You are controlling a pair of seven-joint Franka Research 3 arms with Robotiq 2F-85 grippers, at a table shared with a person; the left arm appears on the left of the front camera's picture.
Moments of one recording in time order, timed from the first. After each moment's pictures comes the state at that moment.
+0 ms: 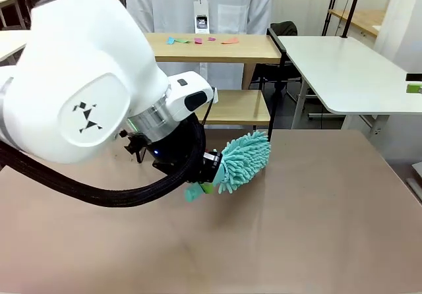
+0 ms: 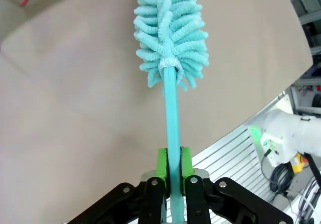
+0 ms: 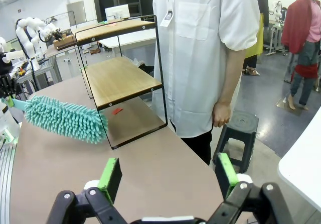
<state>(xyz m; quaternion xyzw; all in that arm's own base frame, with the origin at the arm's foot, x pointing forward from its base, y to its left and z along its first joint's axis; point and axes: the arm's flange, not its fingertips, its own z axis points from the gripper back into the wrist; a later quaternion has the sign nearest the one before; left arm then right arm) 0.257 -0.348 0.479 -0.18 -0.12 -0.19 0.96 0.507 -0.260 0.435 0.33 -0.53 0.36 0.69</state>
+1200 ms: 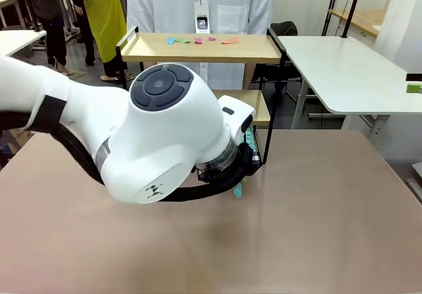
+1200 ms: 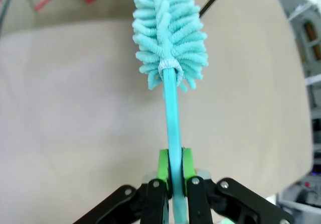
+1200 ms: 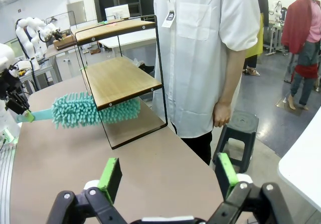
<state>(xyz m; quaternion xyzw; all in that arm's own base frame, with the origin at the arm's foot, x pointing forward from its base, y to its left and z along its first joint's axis) 0.282 -0.429 0.420 -0.19 -0.25 0.01 0.95 0.507 -0.260 0.435 0.33 -0.53 0.36 0.69</state>
